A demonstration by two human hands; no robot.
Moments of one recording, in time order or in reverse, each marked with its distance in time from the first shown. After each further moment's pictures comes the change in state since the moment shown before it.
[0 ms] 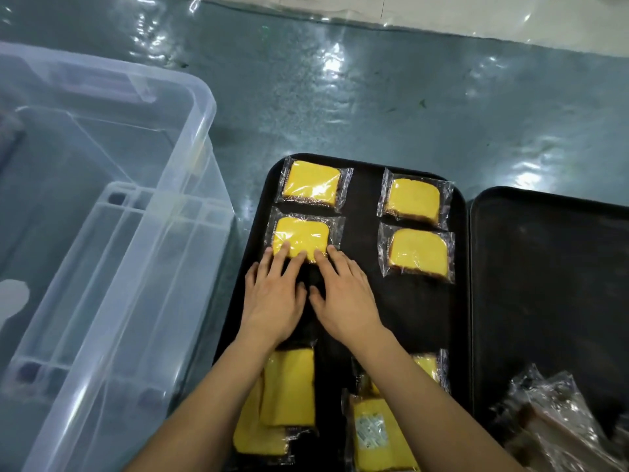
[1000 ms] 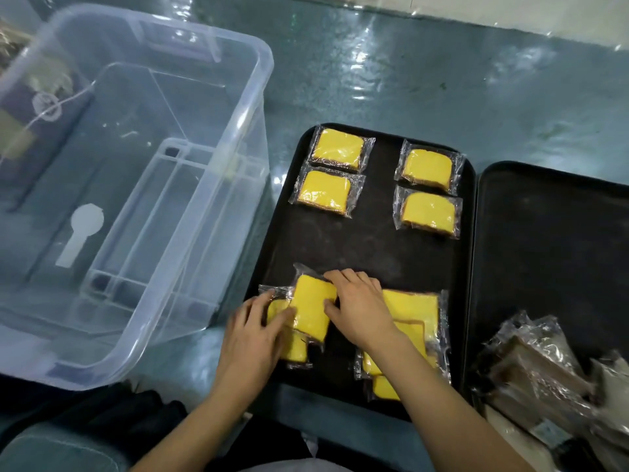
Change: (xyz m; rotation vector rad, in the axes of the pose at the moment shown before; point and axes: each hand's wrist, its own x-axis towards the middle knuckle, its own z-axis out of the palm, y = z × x) left_hand -0.198 -0.045 0.024 0.053 0.156 0.061; right_hand -0.111 -0.021 0.013 -0.100 -0.149 -0.051
